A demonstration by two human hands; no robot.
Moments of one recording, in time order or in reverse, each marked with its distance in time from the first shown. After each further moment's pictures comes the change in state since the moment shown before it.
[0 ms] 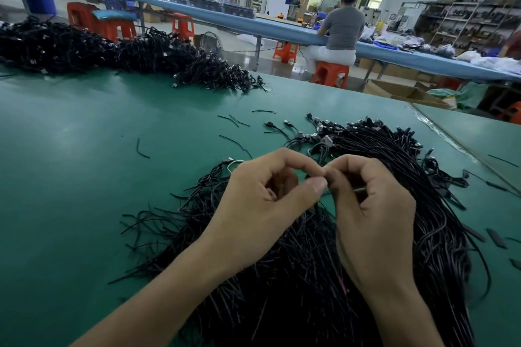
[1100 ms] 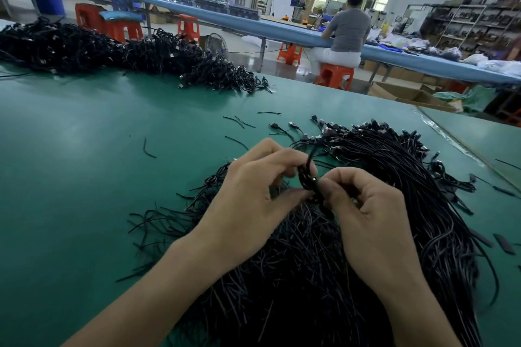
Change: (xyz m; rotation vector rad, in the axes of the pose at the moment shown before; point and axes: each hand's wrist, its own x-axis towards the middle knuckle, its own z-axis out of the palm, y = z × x) left_hand 0.004 -0.007 -0.016 0.455 0.034 0.180; right_hand 0.001 0.011 0.000 0.125 -0.204 0.148
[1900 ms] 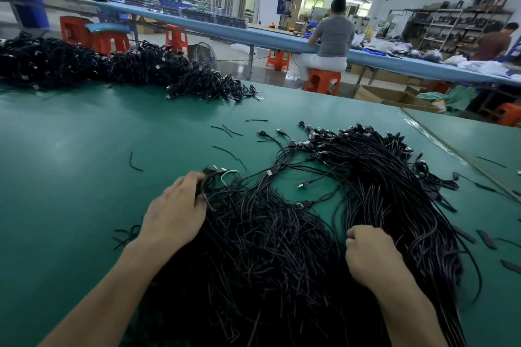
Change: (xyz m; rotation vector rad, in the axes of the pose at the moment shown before) left_hand -0.018 -0.105 -0.017 0.559 -0.149 -0.623; right_hand -0.001 0.076 -0.030 -0.893 -0.330 0.655
